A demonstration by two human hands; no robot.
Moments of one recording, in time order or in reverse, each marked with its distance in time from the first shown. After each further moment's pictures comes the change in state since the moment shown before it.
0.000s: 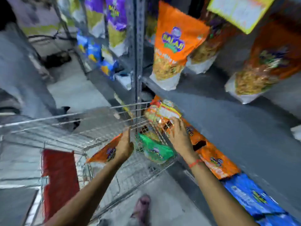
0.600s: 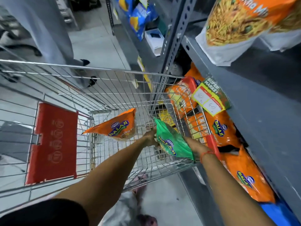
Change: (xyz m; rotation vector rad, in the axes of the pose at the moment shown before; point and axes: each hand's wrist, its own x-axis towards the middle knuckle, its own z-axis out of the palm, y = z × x) left_hand 0.050 -0.053 0.117 -0.351 -0.476 -0.478; right_hand 0.036 0.084 0.115 -0.129 -0.891 0.375
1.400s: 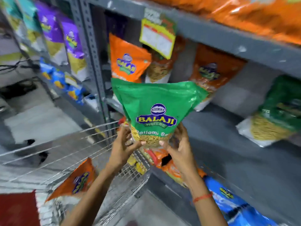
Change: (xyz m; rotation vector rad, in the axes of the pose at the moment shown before) left_hand -0.216 0.175 0.027 -0.176 0.095 0.901; right_hand -0.251 0.030 -0.069 1.111 0.901 -0.622
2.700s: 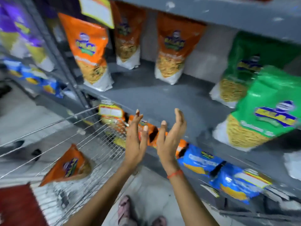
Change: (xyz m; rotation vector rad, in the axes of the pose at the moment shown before) left_hand -0.057 -0.013 0.114 0.305 0.105 0.262; right_hand -0.051 0.021 -0.021 -0.412 0.636 -0.316
